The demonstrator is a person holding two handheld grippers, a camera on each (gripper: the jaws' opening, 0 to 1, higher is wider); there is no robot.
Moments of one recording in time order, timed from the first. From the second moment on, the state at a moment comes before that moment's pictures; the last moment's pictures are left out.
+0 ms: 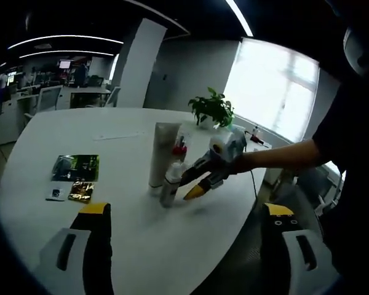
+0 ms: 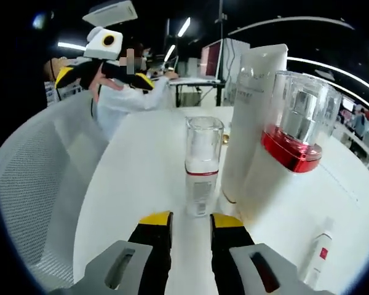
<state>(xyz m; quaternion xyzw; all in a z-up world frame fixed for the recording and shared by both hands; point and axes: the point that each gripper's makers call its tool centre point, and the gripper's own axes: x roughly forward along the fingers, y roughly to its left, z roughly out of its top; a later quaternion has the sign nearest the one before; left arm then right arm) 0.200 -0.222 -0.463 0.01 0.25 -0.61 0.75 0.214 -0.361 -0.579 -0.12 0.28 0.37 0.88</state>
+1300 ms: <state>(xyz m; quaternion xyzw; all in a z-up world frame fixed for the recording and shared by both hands) 0.203 -0.205 -0.451 -0.01 0.27 -0.59 0.76 0.137 -0.385 -0.495 0.05 0.27 0.20 0.94</state>
